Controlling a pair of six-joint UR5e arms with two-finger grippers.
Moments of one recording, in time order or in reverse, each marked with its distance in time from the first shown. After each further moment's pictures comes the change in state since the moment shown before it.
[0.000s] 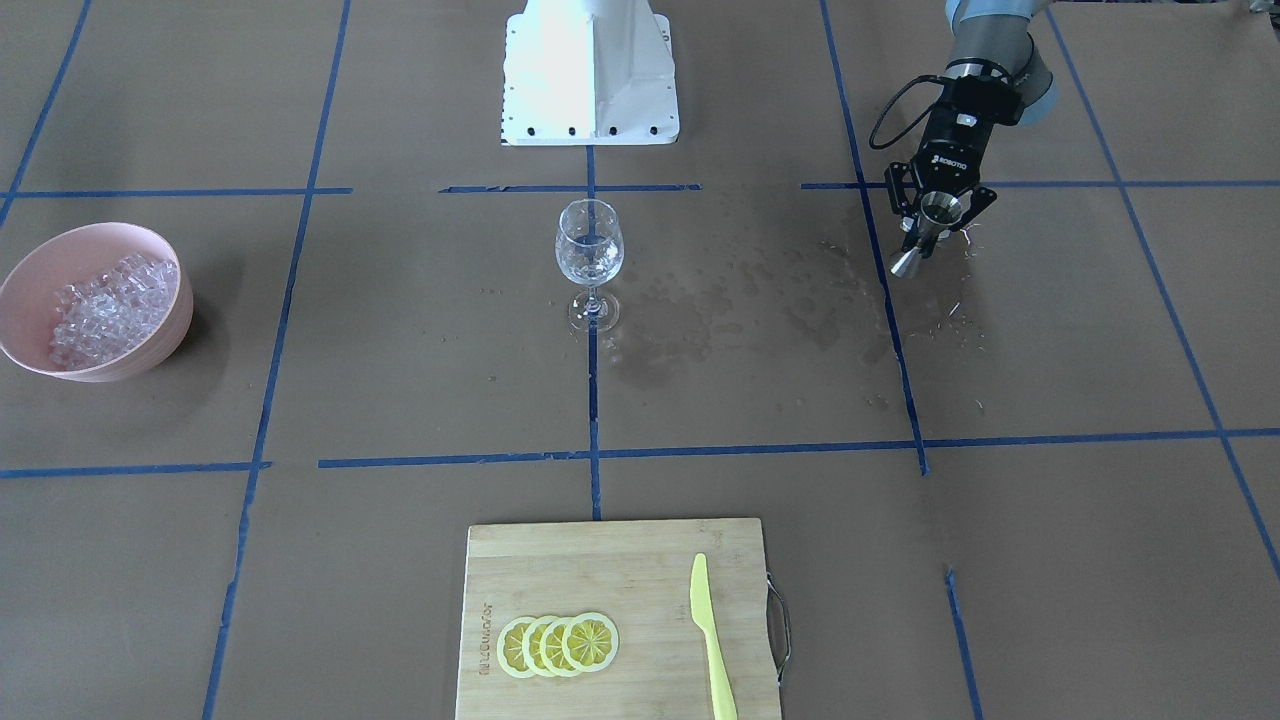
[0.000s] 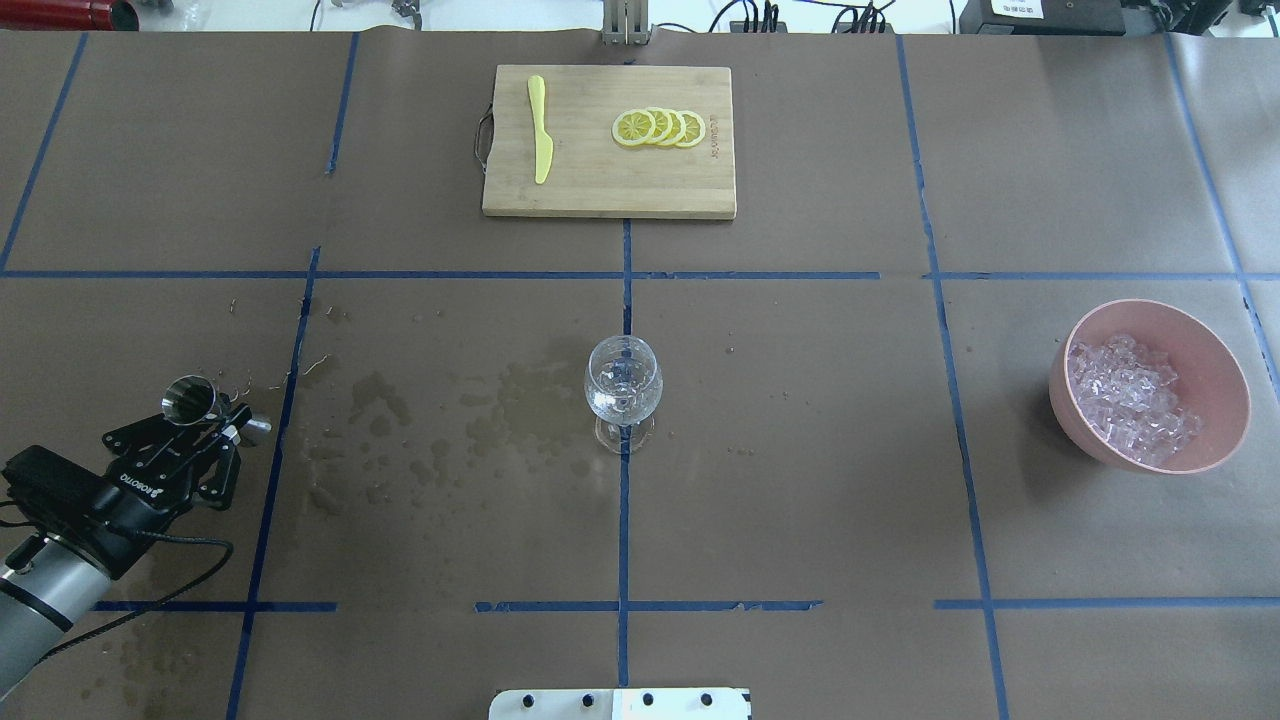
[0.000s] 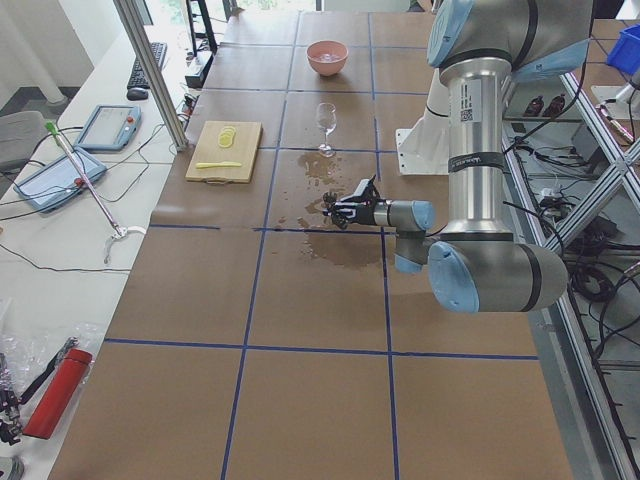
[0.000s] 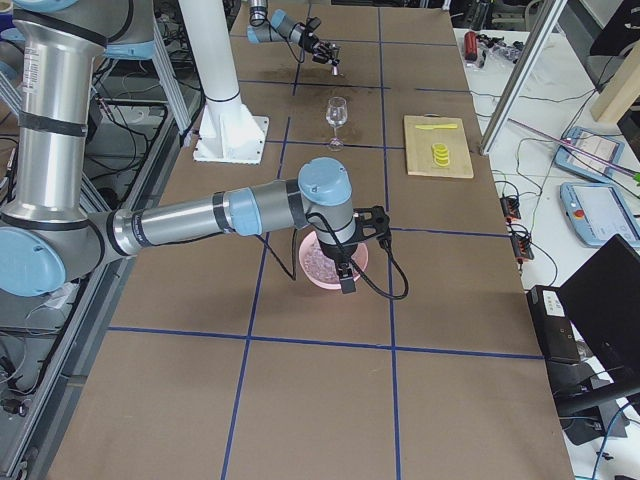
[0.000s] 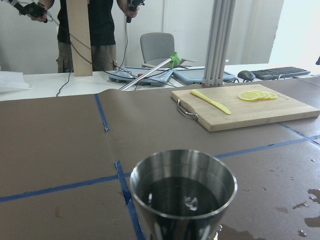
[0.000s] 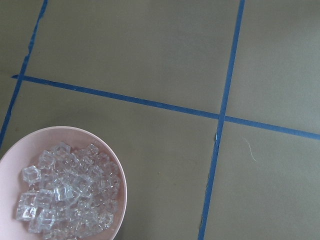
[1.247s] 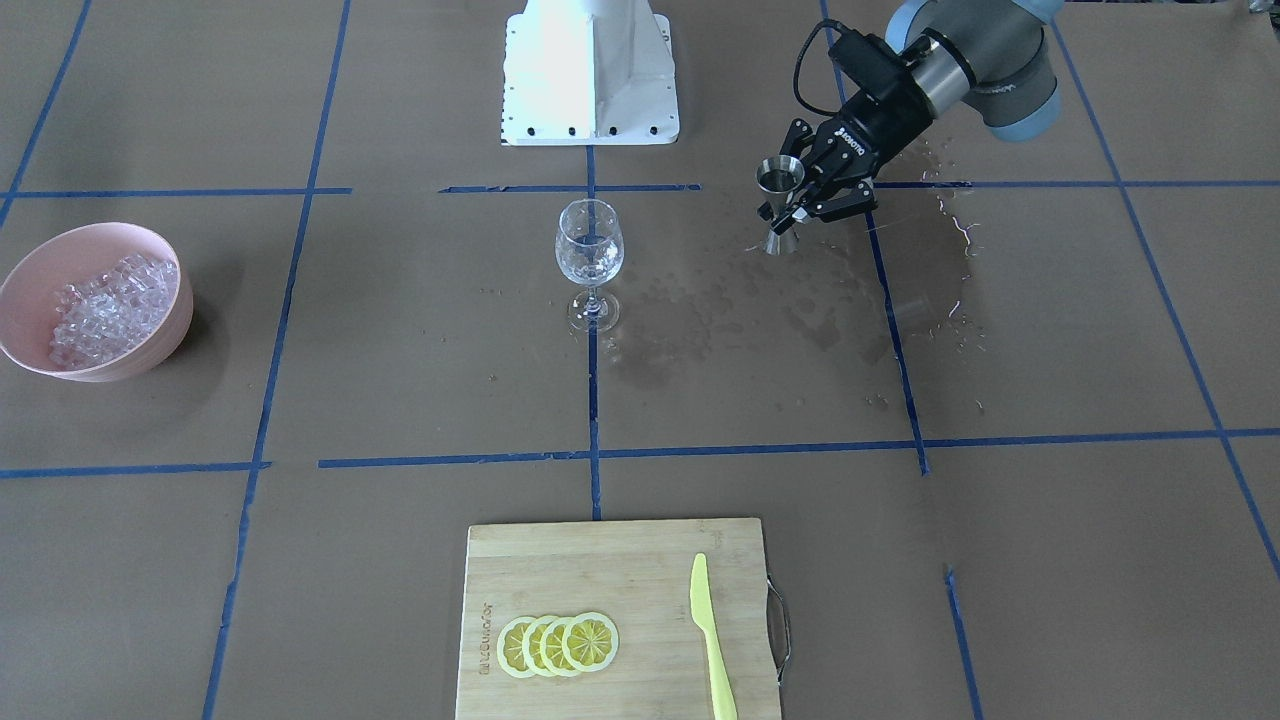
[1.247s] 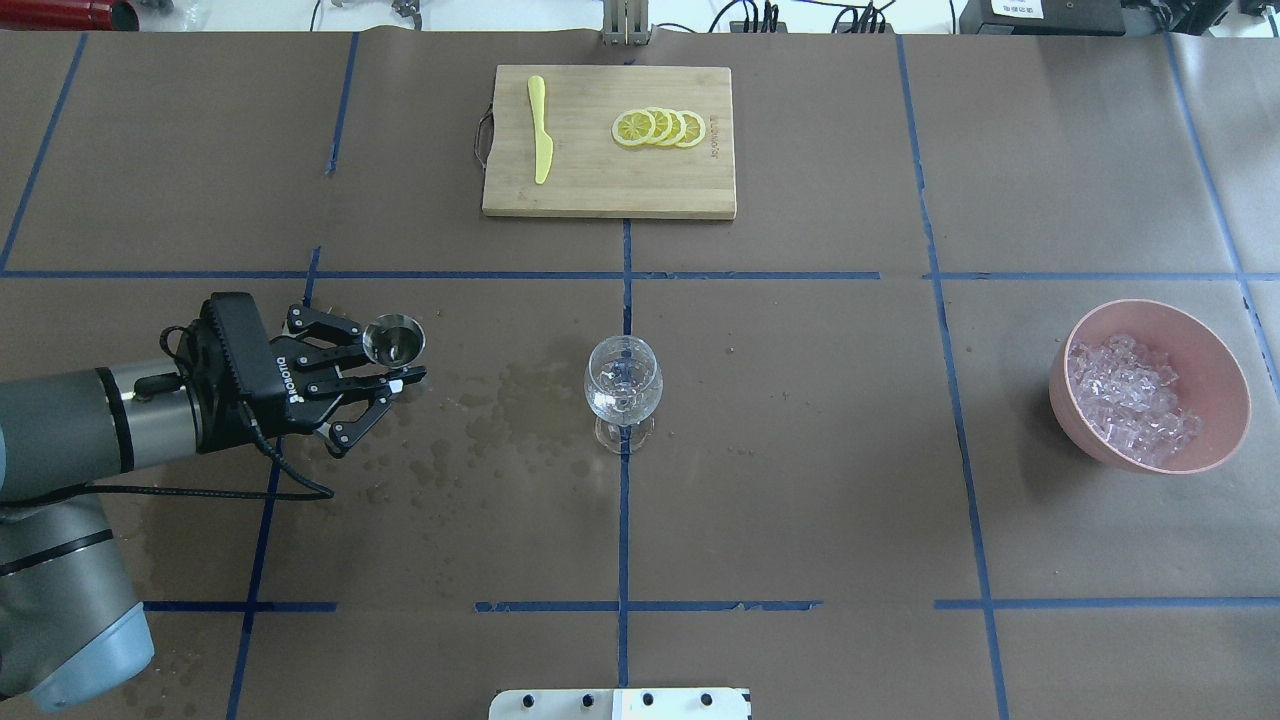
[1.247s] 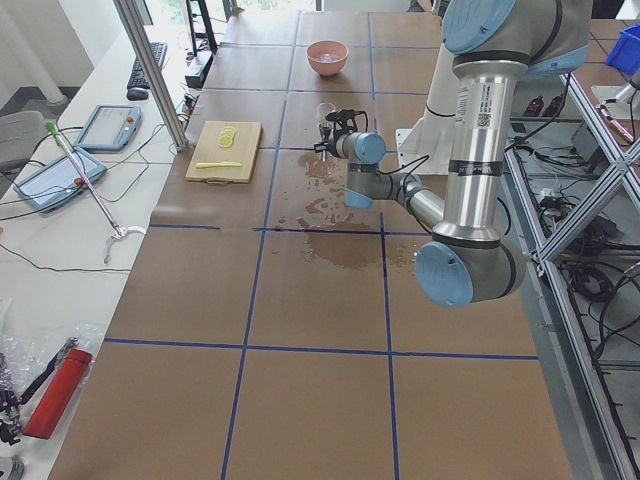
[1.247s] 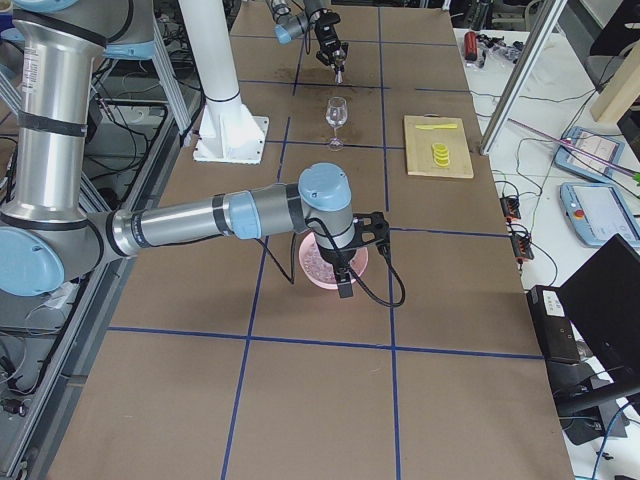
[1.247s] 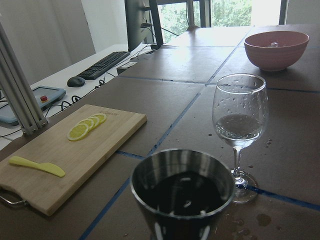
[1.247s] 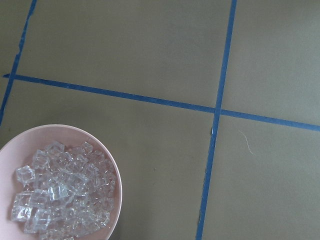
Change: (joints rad) left arm -0.408 -0.298 -0.210 0.461 -0.996 0.369; right arm 0.000 -0.004 -0.012 0.000 -0.002 0.022
